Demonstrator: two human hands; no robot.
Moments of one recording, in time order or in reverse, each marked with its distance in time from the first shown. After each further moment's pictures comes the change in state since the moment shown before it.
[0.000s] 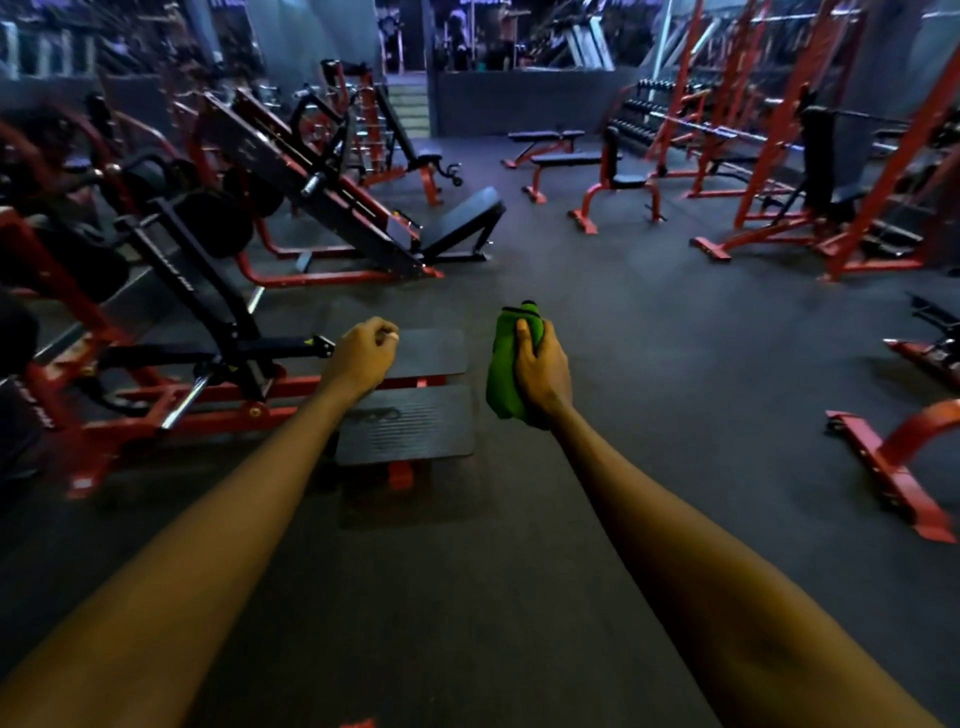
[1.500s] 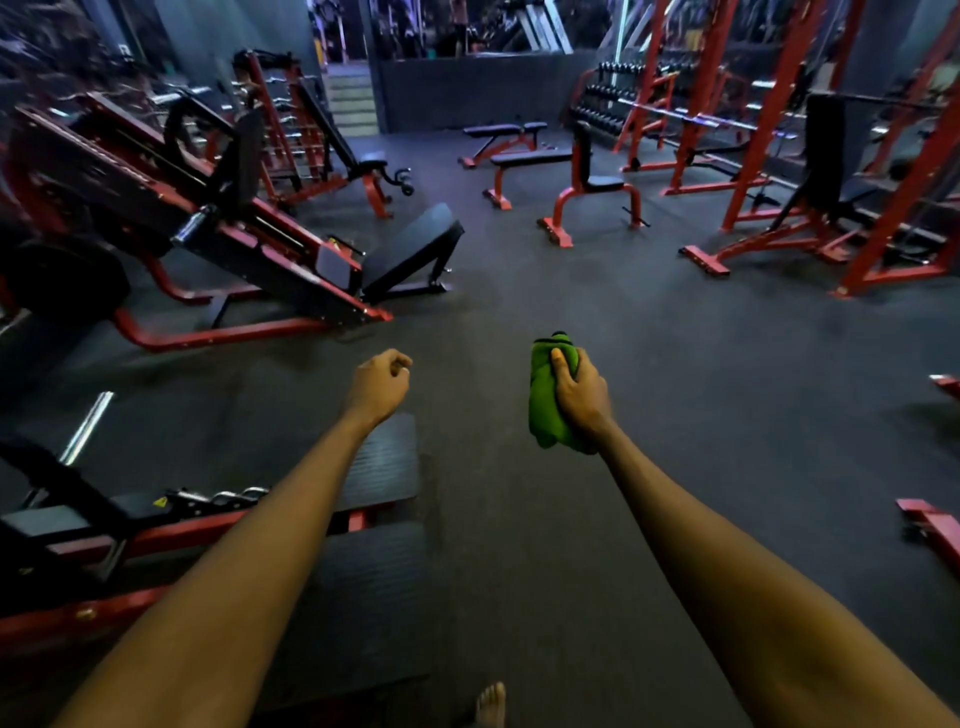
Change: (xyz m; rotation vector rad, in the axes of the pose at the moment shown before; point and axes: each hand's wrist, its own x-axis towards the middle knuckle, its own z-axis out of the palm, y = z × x) left_hand 0.695 0.000 0.385 -0.003 -0.135 -0.004; right_hand 0.727 0.232 0.071 -0.115 0.001 0.133
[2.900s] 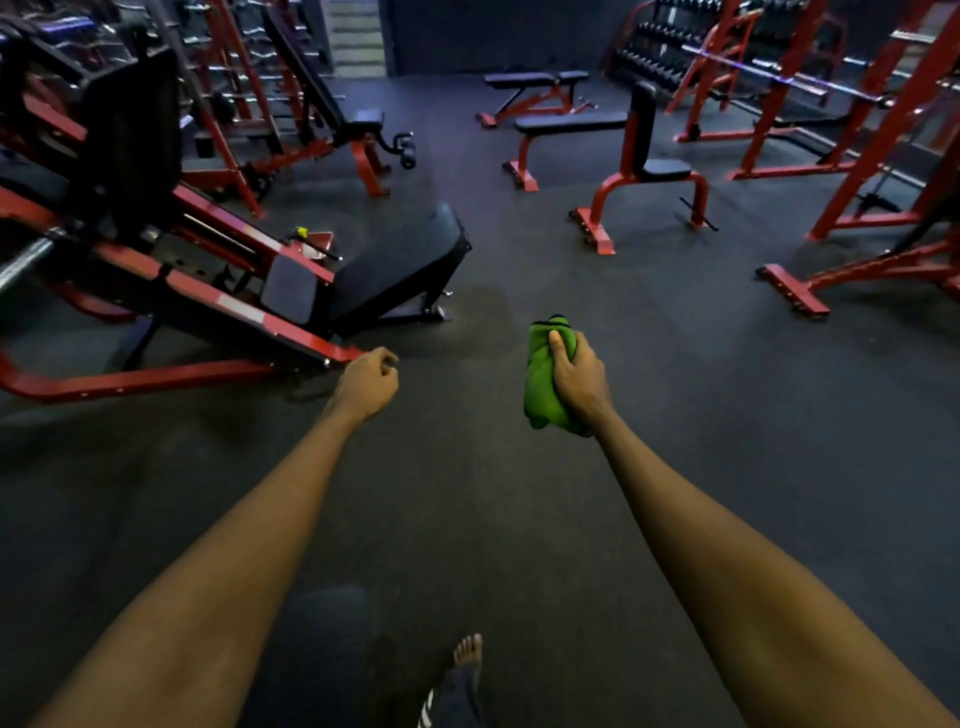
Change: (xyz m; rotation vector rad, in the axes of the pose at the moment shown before) left_hand 0.868 -0.075 0.278 0.092 -0.097 -0.088; right_hand 0.877 0.065 0.219 -0.036 -0.090 0.064
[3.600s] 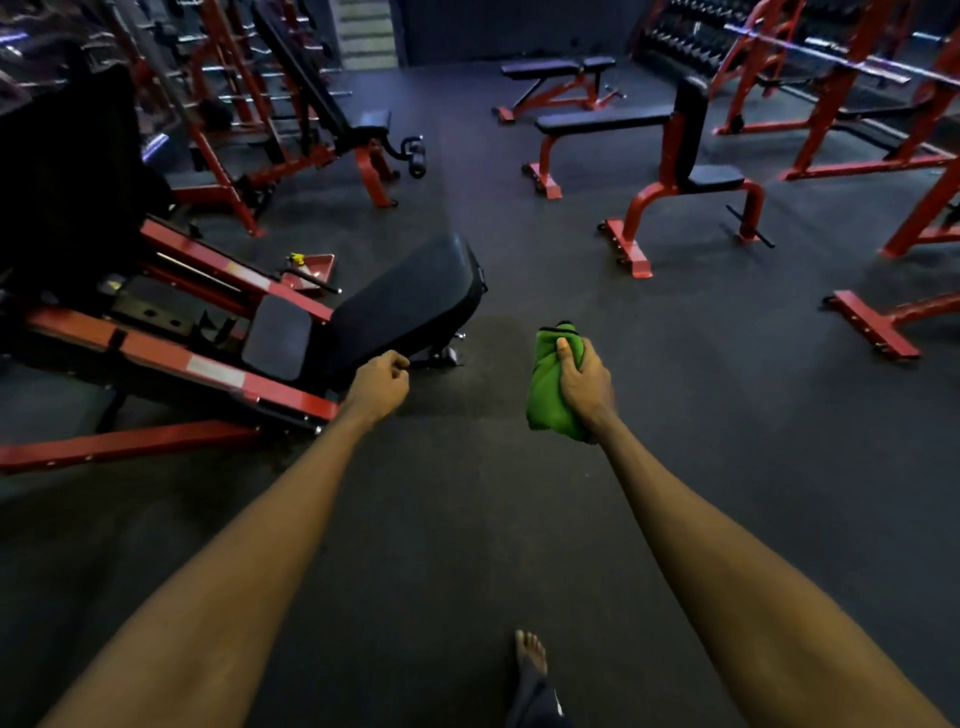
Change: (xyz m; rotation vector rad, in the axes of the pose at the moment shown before) left_hand 0.419 0.011 0.048 -0.020 -0.005 -0.061; right_hand 0.422 -0.009 0.109 0.054 -0.016 0.026
